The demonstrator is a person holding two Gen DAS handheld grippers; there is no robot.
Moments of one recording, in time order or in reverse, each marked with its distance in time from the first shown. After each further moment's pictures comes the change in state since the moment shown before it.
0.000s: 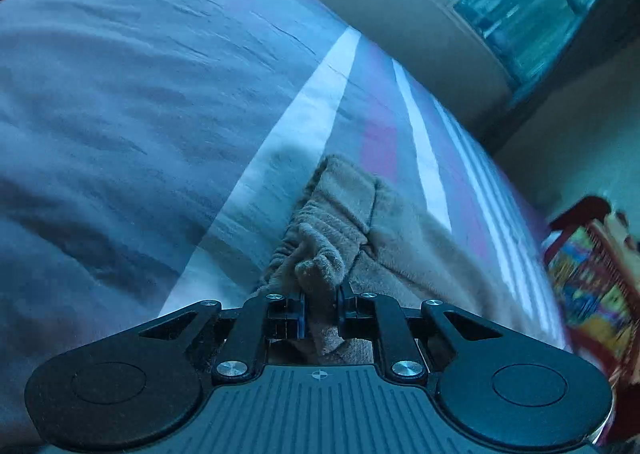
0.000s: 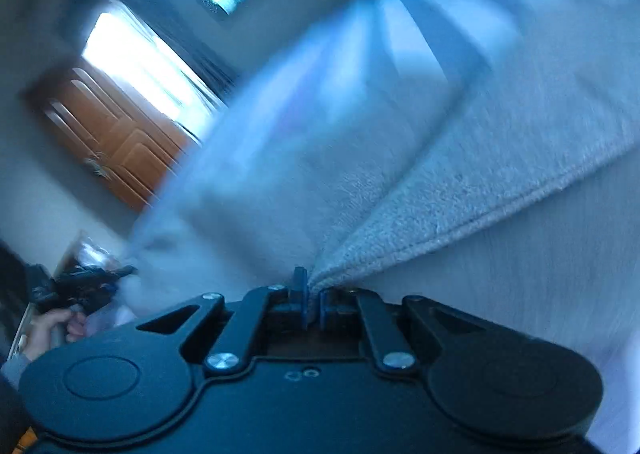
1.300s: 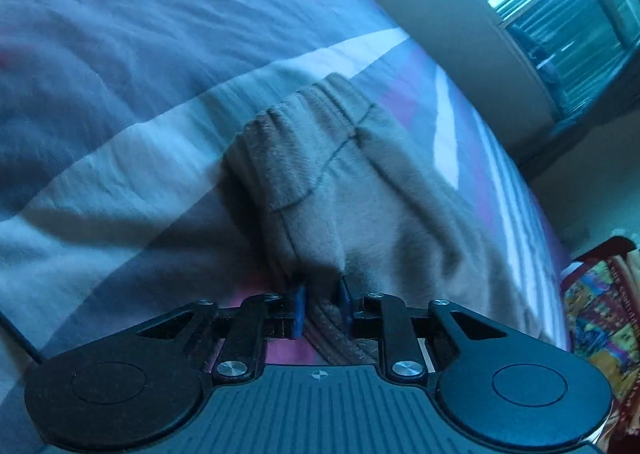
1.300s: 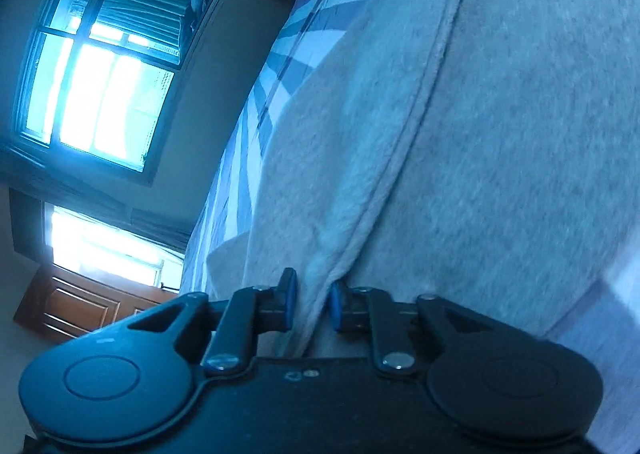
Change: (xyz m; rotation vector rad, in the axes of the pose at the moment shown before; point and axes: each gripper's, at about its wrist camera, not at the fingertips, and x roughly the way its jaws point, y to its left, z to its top) left arm -0.006 -0.036 -0.082 -0.154 -0.014 0.126; right arm -0.053 -0.135 0.022 0.485 -0.305 0.010
